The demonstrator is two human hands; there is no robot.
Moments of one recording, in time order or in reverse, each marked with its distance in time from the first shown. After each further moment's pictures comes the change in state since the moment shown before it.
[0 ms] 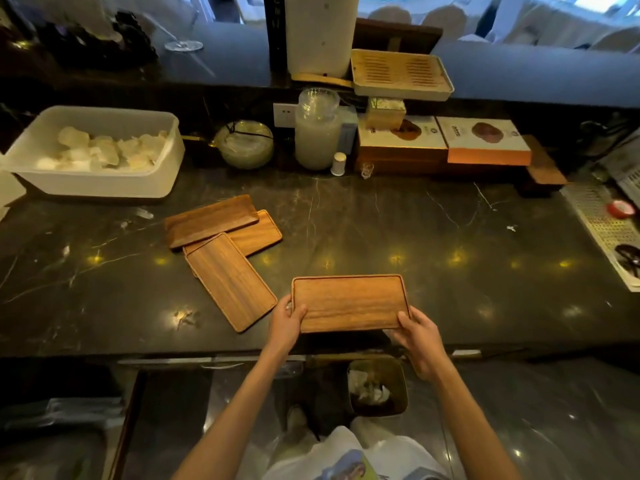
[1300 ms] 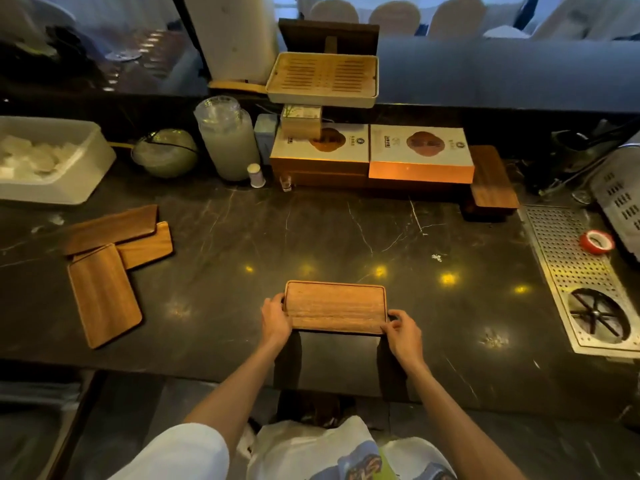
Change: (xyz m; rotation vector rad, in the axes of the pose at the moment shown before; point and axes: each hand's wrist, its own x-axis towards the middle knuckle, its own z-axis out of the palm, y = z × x) left_hand 0.086 0.044 0.329 0.520 0.277 0.006; right_hand 0.182 -0.112 -0.259 -0.812 0.065 -0.186
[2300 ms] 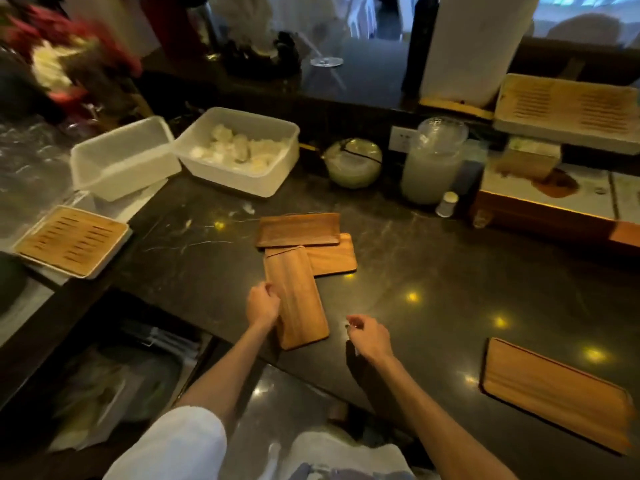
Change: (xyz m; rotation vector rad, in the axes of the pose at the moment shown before) left_hand 0.102 -0.233 -0.361 -0.141 0.379 -0.367; right_hand -0.115 -0.288 0.367 -0.245 -0.473 -0.249
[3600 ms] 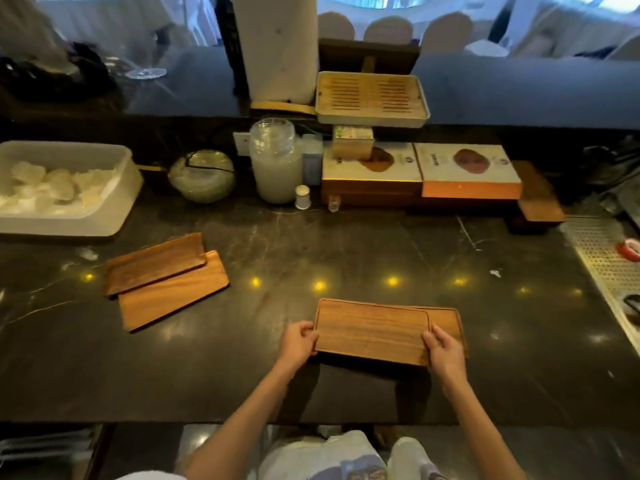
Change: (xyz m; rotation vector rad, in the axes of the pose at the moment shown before) left_hand -0.178 0.093 0.200 -0.038 -0.712 0.197; right_hand -0.106 0.248 -0.209 0.573 0.681 0.367
